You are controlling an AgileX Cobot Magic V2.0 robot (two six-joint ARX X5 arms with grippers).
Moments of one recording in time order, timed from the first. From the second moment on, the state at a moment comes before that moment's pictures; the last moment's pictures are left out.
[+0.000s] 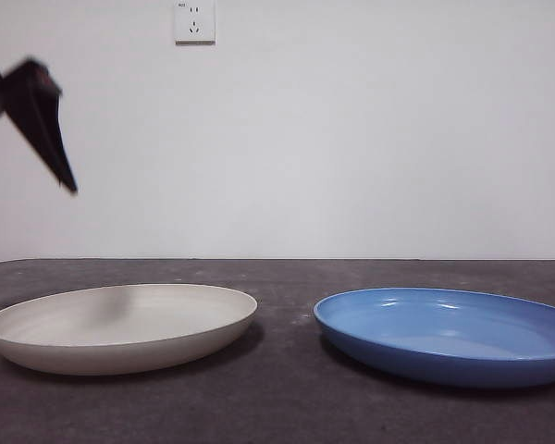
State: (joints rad) left arm -0.01 1.47 1.03 -0.81 0.55 -0.18; right arm 0.31 0.65 1.05 -0.76 -0.42 0.14
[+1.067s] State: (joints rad) left arm -0.03 1.71 1.04 -0.71 0.60 -0.16; right arm 0.31 0.65 1.05 -0.76 -0.42 0.13
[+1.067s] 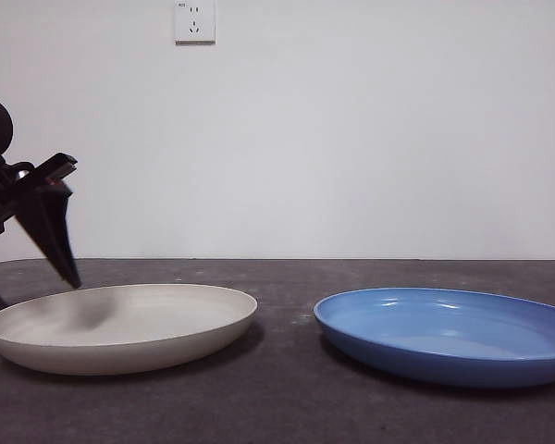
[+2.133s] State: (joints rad) left arm -0.05 1.71 1.09 -0.79 0.50 -0.15; right arm 0.31 0.65 1.06 -0.77 -0.42 0.13
